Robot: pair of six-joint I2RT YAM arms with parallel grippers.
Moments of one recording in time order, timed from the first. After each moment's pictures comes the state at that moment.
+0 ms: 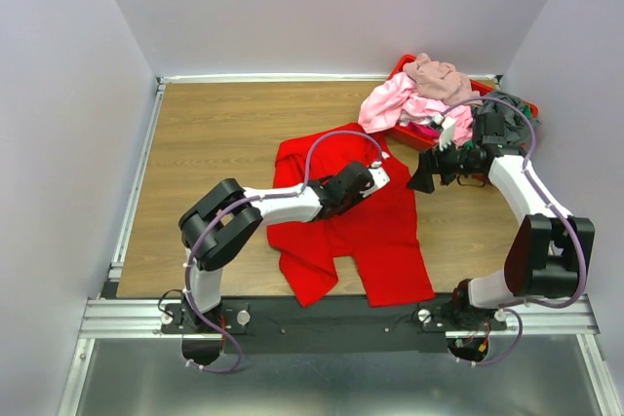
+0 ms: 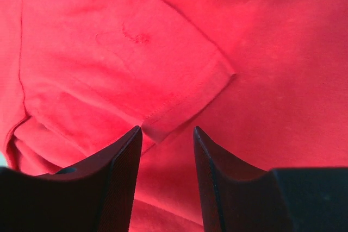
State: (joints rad) left arm -0.95 1.88 1.16 -0.11 -0.29 0.24; right arm -0.07 1.46 1.02 -0.62 -0.77 -0.48
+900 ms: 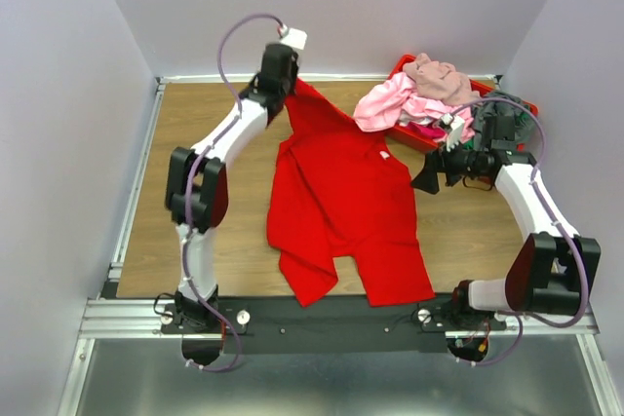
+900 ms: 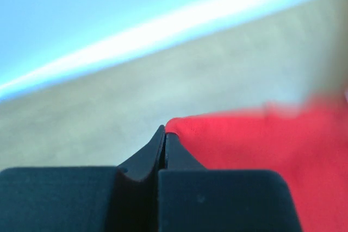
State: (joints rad) left arm -0.45 1.95 1.64 -0.11 -0.25 0.12; right arm -0.11 1.37 0.99 -0.62 -0.80 -0.47
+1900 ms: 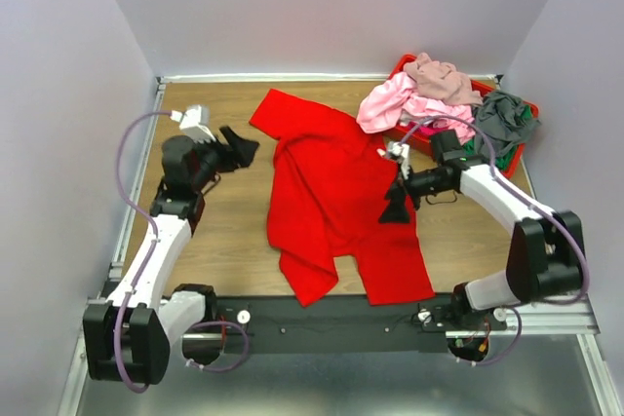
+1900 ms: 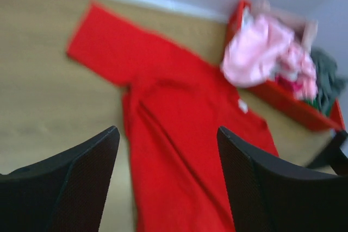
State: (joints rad) left arm -0.05 1.02 0.75 0.14 0.30 -0.45; right arm 0.15 1.40 0.91 -0.66 -0.96 -0.66
